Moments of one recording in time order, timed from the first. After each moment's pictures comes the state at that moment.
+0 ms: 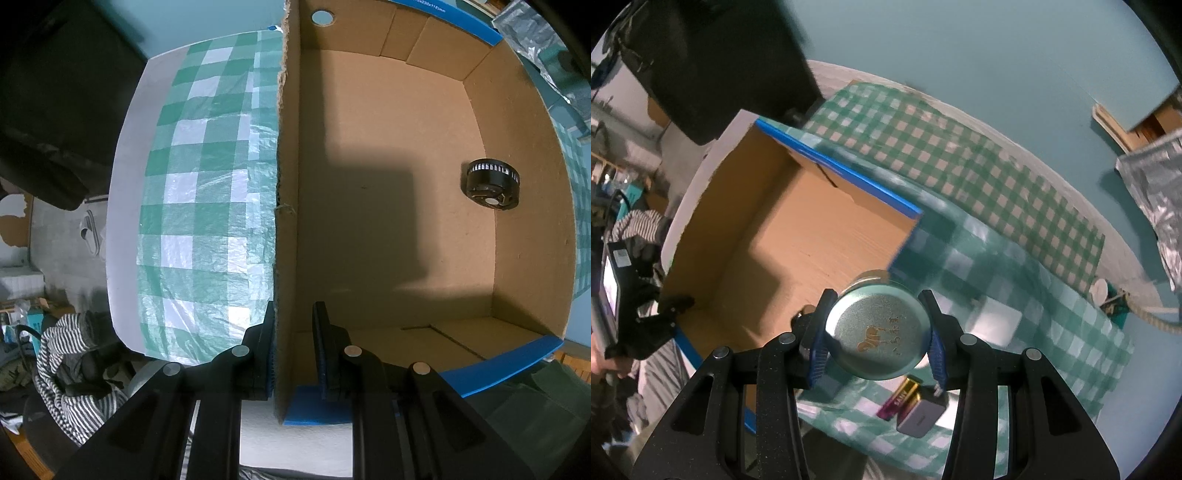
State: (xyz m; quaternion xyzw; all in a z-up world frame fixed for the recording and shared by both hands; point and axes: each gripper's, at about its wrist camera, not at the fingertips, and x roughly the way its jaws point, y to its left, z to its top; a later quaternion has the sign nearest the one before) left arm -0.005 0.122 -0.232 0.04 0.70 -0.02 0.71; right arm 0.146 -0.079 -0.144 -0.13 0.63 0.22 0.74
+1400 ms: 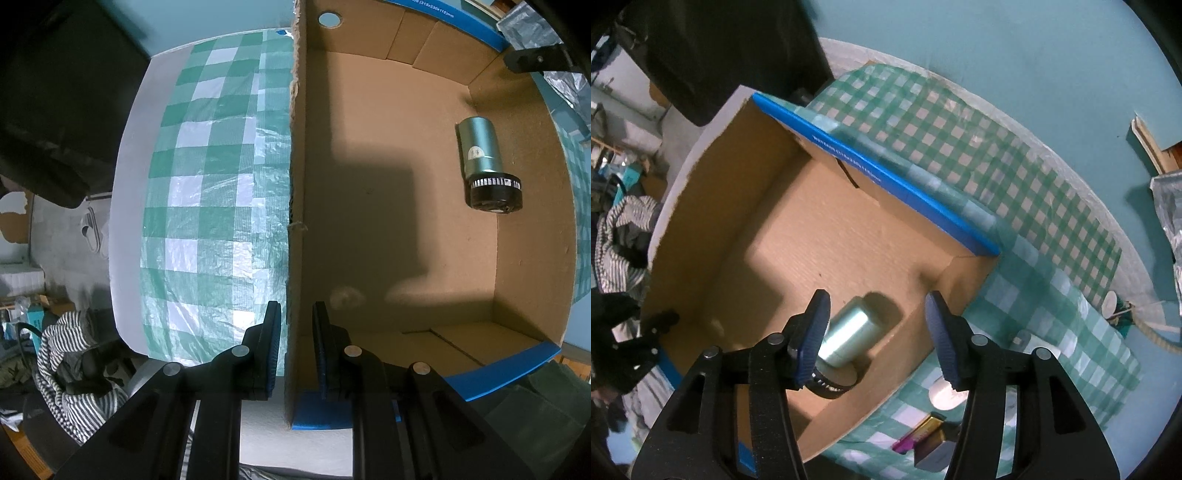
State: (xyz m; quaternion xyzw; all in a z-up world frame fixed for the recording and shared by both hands) left arm -0.002 0.128 -0.238 0.04 0.70 -0.01 0.71; right arm 0.167 -0.032 -0.195 -0.15 0.64 0.23 0.72
